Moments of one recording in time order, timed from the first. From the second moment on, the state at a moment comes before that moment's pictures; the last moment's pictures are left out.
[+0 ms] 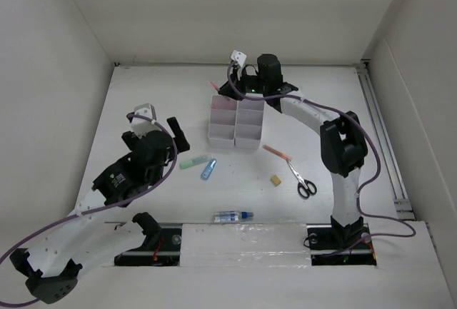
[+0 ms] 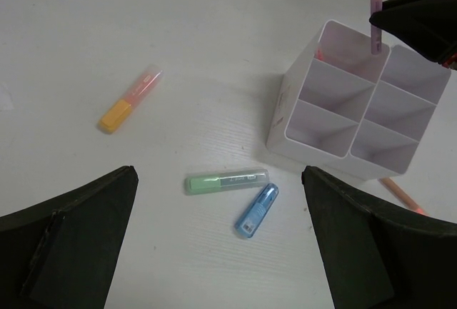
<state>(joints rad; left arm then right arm) -0.78 0.74 0.95 -0.76 -0.76 -0.67 0.50 2.06 1.67 0.14 -0.74 -0.18</state>
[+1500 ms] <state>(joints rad) -0.78 0.67 0.94 -0.76 -0.75 -0.65 0.37 1.17 0.65 0.10 -0.35 0.09</state>
